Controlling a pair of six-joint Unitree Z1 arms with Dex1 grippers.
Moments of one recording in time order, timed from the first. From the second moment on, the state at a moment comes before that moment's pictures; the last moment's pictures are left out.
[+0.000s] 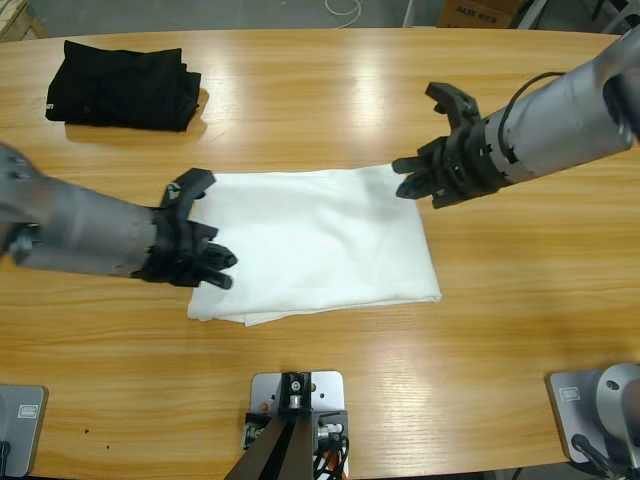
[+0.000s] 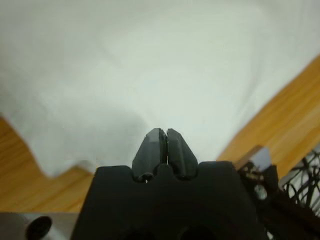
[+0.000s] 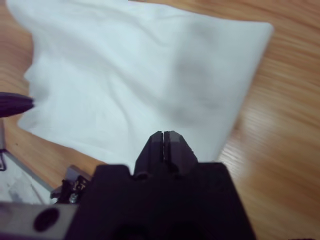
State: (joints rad) arm 0 -0.95 1.72 -0.85 0.22 -0.13 -0.58; arm 1 0.65 1.64 -0.97 0.39 0.26 0.39
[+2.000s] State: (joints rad) arm 0 -0.72 1.88 -1.02 0.23 -0.01 -0.74; arm 1 0.52 1.92 -0.96 0.25 0.28 0.33
